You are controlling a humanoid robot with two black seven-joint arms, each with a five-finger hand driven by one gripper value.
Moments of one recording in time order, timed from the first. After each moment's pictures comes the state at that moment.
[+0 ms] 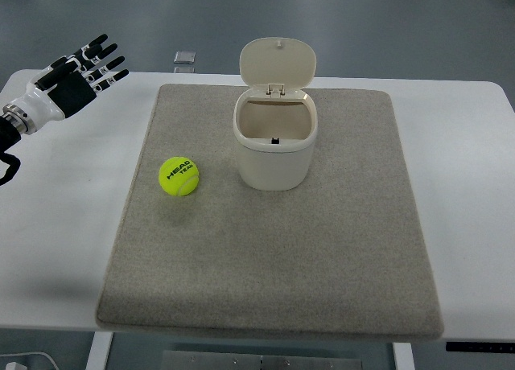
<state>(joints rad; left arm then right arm) -0.80 0.55 -0.67 -0.60 -0.30 -0.61 0.07 0.01 0.00 -0.03 0.21 0.04 -0.12 0.29</state>
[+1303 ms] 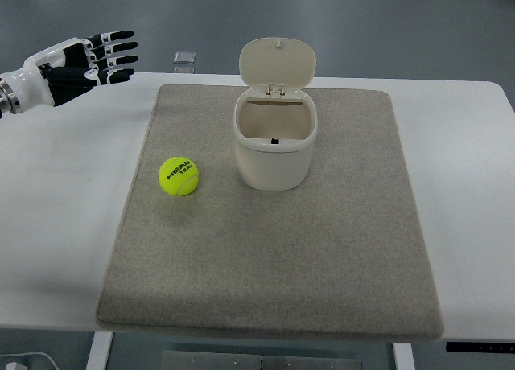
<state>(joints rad) -0.83 0.74 -0.66 -0.90 0.46 -0.61 -0.12 0.01 0.00 -0.03 0.21 0.04 -0.12 0.29</state>
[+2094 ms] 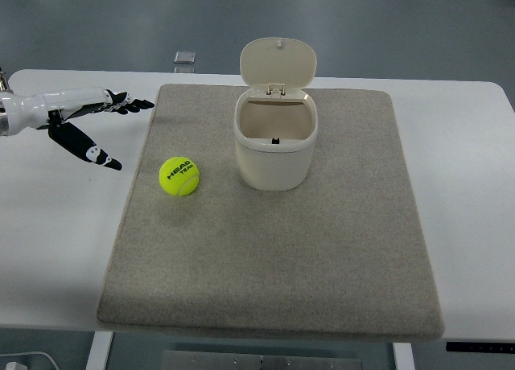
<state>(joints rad) -0.78 0.97 -0.62 -1.34 1.20 -0.44 -0.23 0.01 0.00 -0.03 0.21 0.04 -0.12 0.29</state>
